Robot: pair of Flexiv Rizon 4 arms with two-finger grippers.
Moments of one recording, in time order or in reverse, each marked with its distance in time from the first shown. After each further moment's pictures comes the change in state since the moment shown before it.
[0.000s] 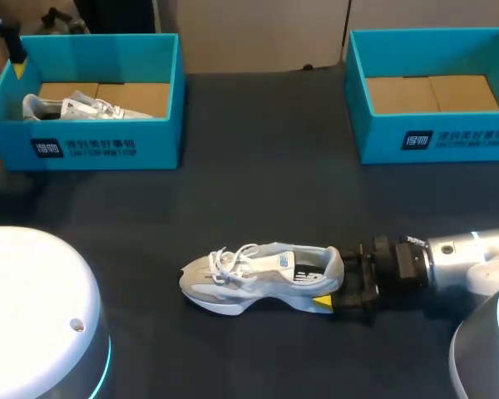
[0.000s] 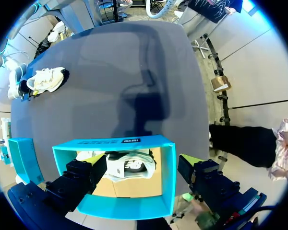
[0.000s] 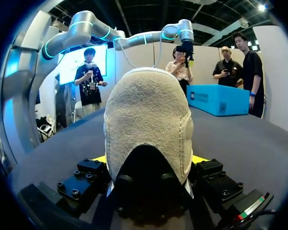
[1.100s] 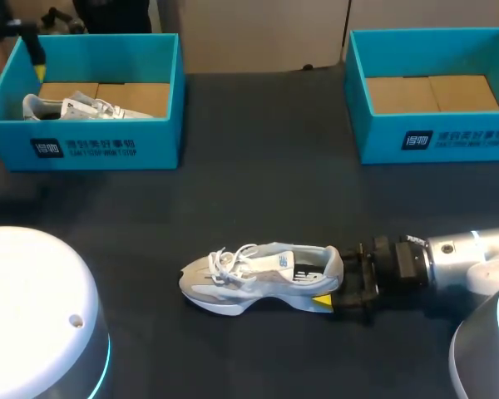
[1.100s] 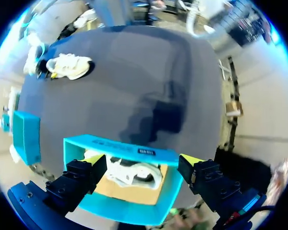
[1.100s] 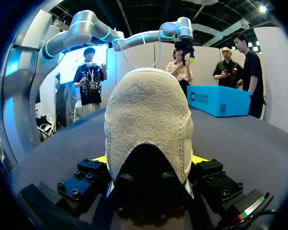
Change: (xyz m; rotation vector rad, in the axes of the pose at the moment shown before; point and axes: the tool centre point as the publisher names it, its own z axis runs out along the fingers) left arm -0.052 -0.037 -0.004 0.040 -0.062 -0.299; right arm 0.000 0.002 0.000 -0.001 0.001 -0.007
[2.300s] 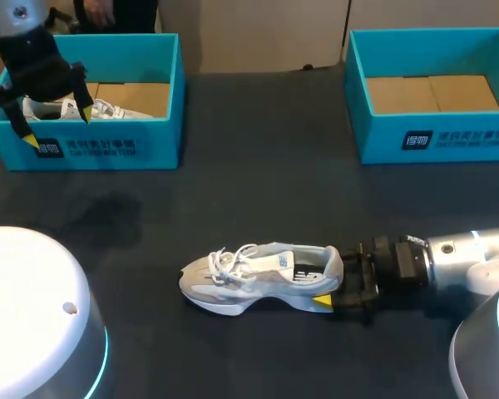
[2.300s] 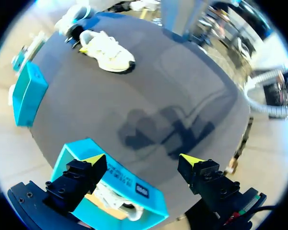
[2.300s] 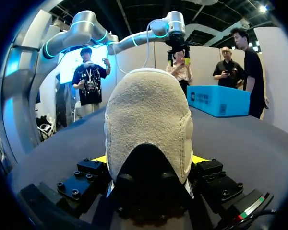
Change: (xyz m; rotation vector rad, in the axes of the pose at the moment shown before) left arm -0.059 -0.103 0.038 0.006 -0.025 -0.514; right arm 0.000 0.000 0.000 0.000 0.000 0.000
